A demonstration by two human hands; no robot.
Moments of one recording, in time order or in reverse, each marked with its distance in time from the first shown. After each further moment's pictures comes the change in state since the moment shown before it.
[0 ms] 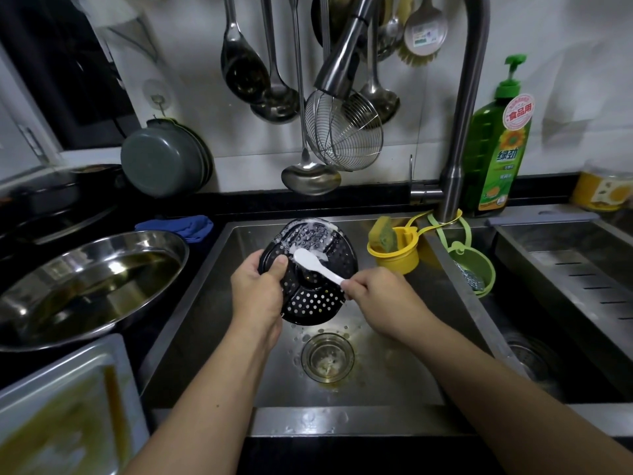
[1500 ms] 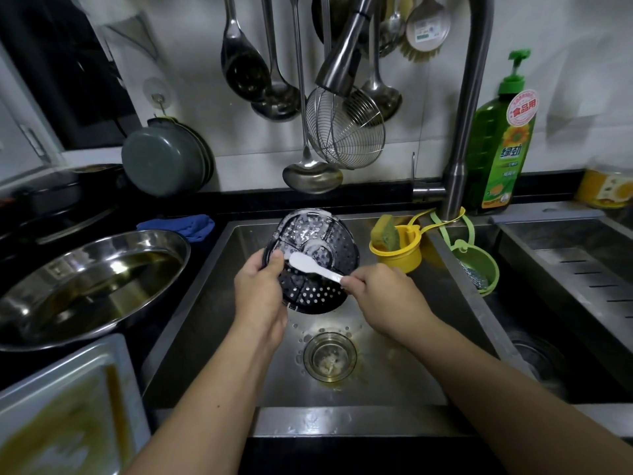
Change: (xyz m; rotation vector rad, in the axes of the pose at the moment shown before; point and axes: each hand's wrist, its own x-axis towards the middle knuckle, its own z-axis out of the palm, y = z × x) left_hand 0.000 0.000 0.003 -0.157 -0.015 -0.074; right_hand -0.001 -0.006 -0.001 -0.091 0.040 0.007
